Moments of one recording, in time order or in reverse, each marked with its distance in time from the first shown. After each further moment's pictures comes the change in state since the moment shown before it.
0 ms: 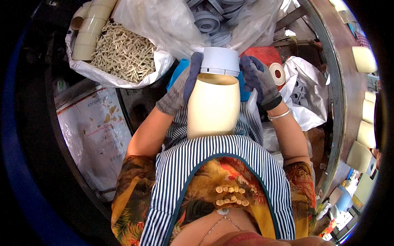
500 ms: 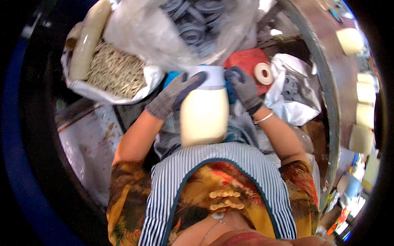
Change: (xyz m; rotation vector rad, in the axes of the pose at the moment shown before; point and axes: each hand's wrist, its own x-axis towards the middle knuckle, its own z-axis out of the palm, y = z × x) left_hand -0.009 0.023 -0.003 1.185 -0.150 0.282; right_hand 0.001 0.051 -0.016 -0.388 0.221 -0.373
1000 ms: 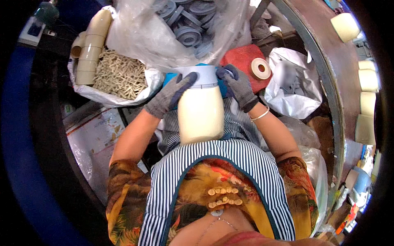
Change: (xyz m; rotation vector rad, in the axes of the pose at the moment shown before) left_hand -0.002 0.024 0.005 0.154 0.051 0.020; right_hand -0.007 -0.010 0.002 -0.042 0.010 -0.052
